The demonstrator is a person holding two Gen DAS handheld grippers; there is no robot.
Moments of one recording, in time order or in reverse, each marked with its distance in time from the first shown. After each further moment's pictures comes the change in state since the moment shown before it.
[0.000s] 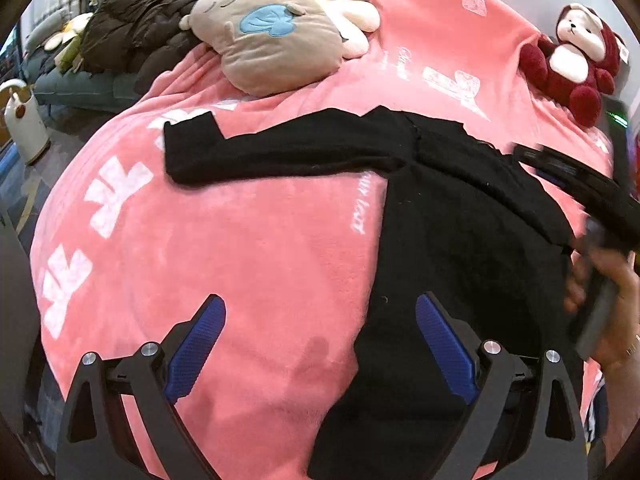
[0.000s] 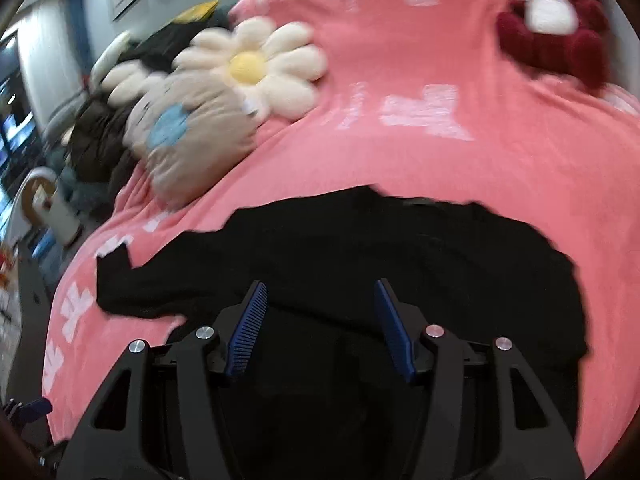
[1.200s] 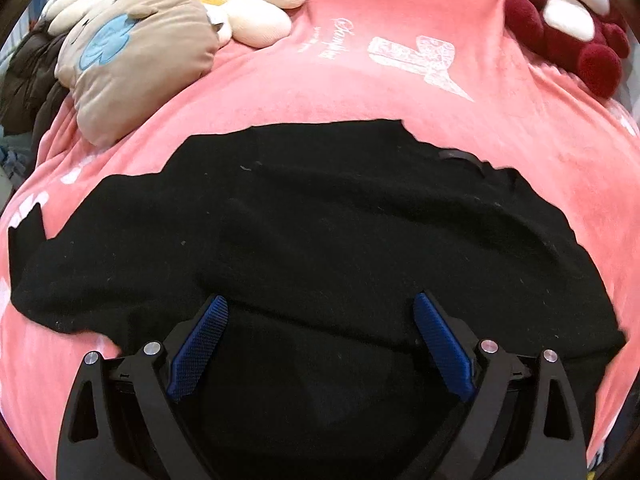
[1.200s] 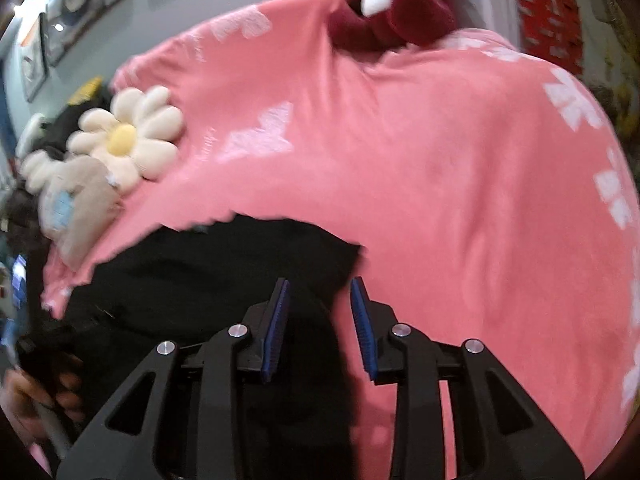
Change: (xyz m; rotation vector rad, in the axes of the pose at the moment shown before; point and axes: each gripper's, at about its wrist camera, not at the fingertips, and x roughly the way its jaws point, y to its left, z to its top) left arm 0.187 -0.187 0.112 0.119 0.027 0.026; right arm -0.021 -0.191 -0.013 0.236 -0.088 -0.126
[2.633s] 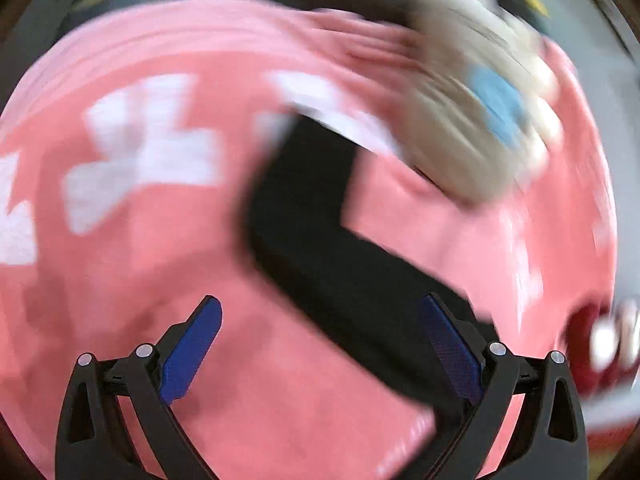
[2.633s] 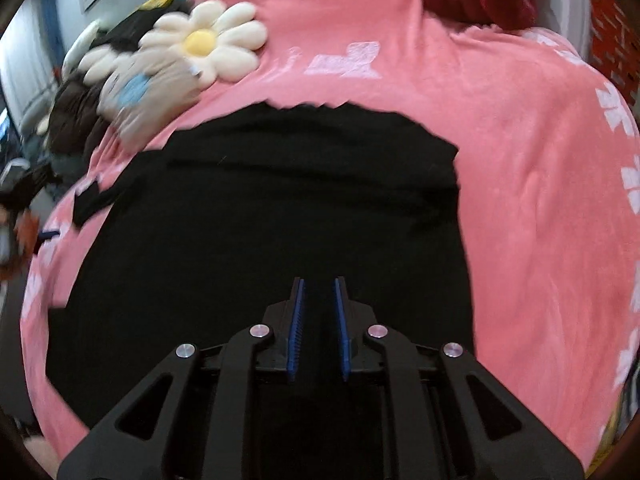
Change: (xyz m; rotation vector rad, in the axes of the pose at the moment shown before) left arm -0.066 0.375 -0.072 -1.036 -0.003 -0.106; right arm -0.089 0.096 -0.120 -0.294 0.202 0.032
